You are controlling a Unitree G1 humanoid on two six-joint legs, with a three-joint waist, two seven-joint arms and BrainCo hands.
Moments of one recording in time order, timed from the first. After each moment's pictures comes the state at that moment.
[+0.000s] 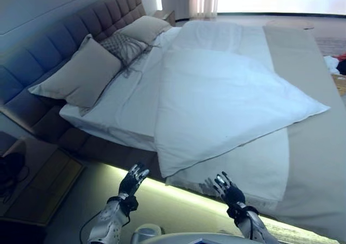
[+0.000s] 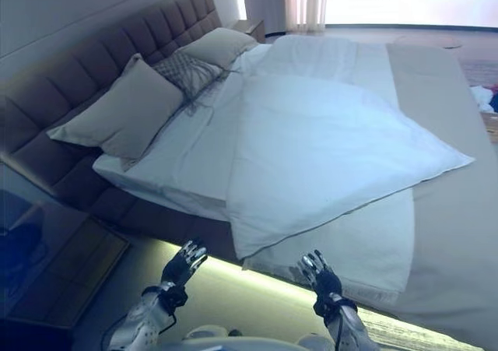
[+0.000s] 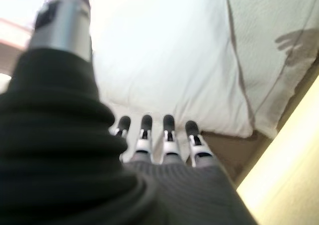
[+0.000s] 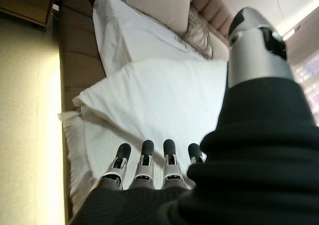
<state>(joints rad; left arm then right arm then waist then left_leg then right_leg) 0.15 0.26 -0.21 0.46 -0.62 -0.06 -0.16 0.24 -0.21 0.17 0.44 0.76 -0.04 0.07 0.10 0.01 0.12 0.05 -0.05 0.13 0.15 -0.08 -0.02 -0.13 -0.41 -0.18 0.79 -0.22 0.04</state>
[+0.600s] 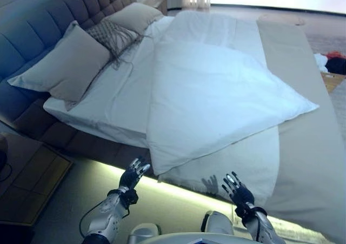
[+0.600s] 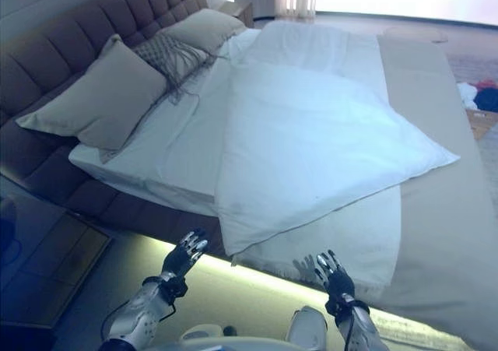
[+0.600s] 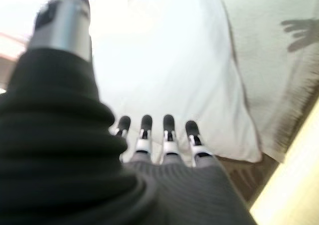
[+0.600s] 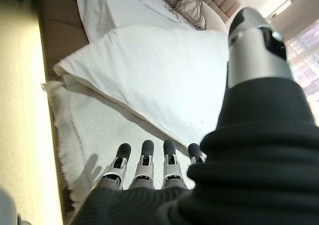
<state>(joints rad) 0.15 0.27 -0.21 0.41 -0.65 -0.05 -0.16 0.24 -0.27 0.11 0.51 0.82 -0.05 0.13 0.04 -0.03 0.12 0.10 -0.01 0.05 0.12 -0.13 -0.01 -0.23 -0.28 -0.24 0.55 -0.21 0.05</state>
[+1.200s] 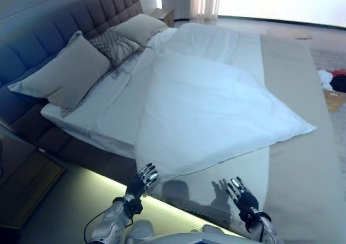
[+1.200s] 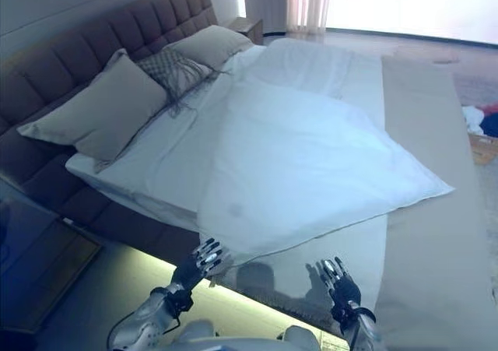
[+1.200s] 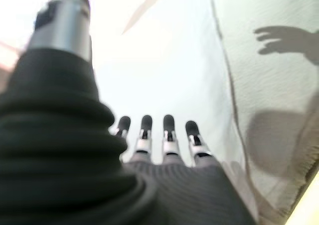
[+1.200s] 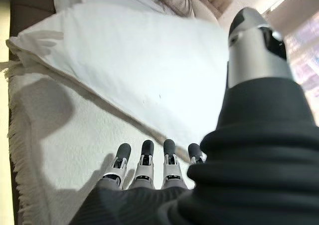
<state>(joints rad) 0.17 0.28 -0.29 0.41 -0.66 -0.06 -0.25 0.25 -0.27 0.11 0.53 0.88 -0.06 0.11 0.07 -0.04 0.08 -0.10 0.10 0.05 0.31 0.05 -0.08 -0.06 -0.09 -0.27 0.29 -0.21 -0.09</state>
